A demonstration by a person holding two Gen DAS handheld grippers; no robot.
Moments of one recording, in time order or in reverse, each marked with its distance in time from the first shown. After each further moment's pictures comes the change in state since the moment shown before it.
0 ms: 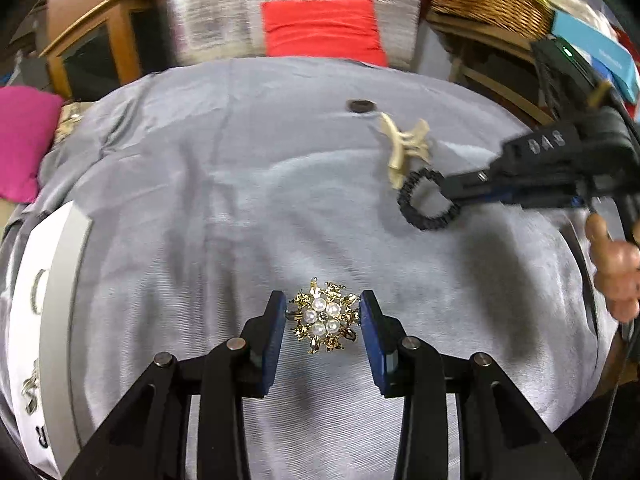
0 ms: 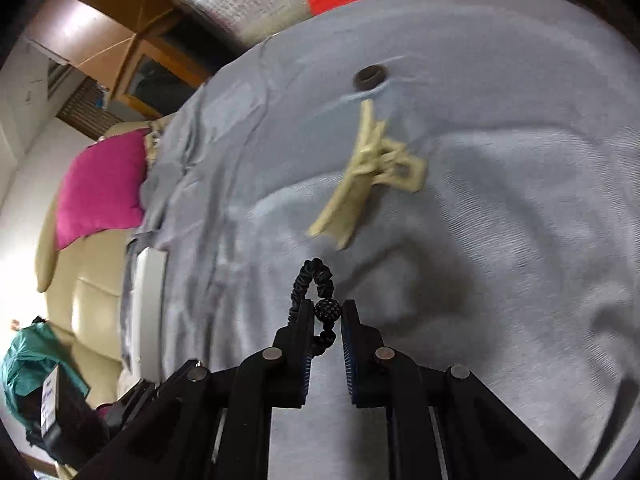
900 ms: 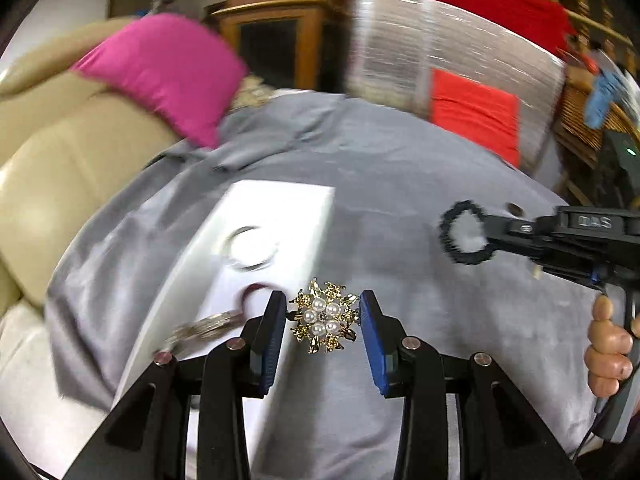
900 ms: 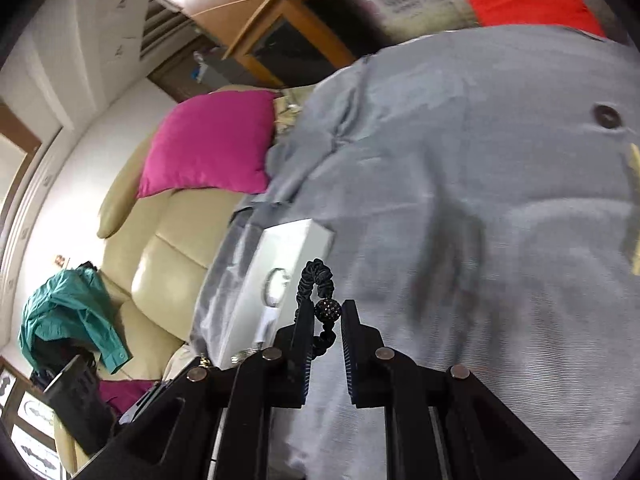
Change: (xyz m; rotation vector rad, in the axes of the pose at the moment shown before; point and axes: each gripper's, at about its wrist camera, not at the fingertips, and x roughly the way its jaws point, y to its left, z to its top) left arm -0.107 0.195 -0.054 -0.401 -0.149 0.239; right arm 0.064 0.213 -0.037 -0.232 -0.050 0.263
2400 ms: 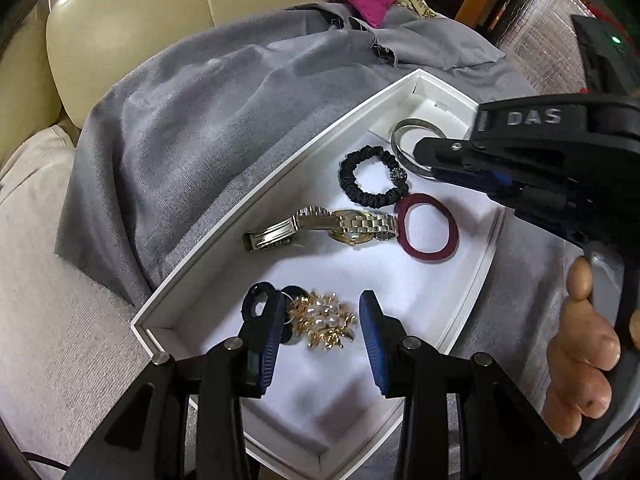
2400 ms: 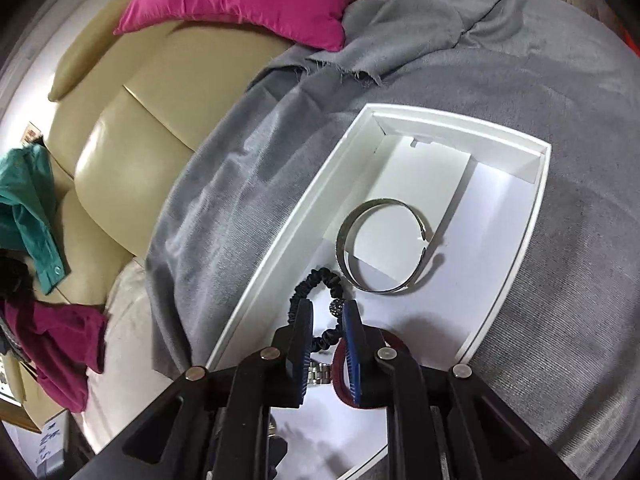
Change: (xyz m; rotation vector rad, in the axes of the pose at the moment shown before) left arm 0.060 0.097 -0.046 -0.422 0.312 0.168; right arm 0.222 0.123 -0.019 -0.257 0.376 -0.131
